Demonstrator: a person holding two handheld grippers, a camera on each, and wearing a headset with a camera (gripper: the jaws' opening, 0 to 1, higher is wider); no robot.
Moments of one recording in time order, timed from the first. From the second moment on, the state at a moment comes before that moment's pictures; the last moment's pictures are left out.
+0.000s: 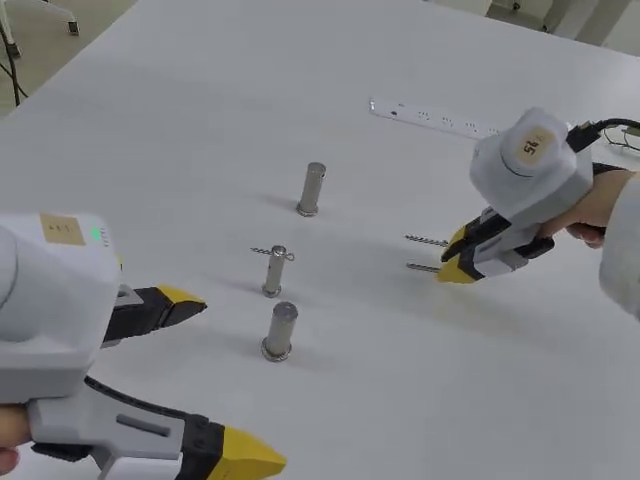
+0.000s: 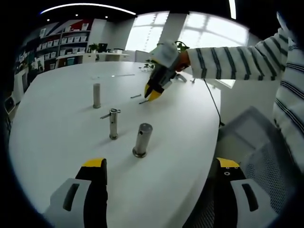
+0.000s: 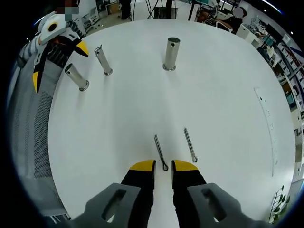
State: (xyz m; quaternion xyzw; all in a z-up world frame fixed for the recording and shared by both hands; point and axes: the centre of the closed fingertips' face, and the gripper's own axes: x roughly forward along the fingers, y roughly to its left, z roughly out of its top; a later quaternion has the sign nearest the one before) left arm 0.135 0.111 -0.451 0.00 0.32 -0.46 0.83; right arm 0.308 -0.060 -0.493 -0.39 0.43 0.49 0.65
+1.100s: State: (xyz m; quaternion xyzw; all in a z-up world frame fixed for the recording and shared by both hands) left arm 0.139 0.119 -0.443 -0.01 0.30 -0.45 0.84; right arm 0.302 -0.058 -0.498 -0.49 0.42 0.48 0.60
